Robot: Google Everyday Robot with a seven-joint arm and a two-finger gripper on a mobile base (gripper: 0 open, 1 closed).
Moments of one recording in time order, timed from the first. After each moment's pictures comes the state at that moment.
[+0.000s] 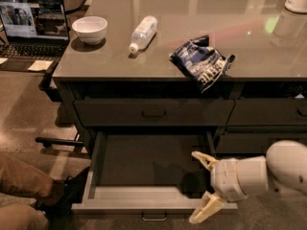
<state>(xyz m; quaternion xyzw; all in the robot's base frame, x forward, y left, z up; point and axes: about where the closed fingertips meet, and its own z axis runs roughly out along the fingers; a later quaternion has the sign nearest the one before) 0.382 -0.117 0.661 -0.61 0.69 0.22 0.34</state>
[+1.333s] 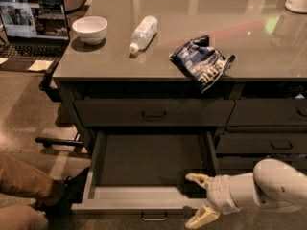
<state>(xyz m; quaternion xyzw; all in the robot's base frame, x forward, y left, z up) 0.374 -0.122 0.571 -0.61 0.68 0.25 0.32</state>
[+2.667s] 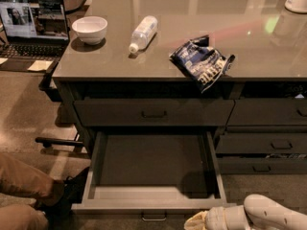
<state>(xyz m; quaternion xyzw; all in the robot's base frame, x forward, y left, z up) 0.340 -0.144 0.382 -0.56 0.69 0.34 0.31</state>
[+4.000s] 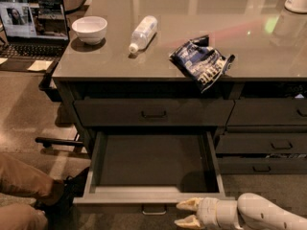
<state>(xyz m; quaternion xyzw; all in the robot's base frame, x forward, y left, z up) 0.384 -0.114 0.419 -0.56 0.69 0.24 0.38</state>
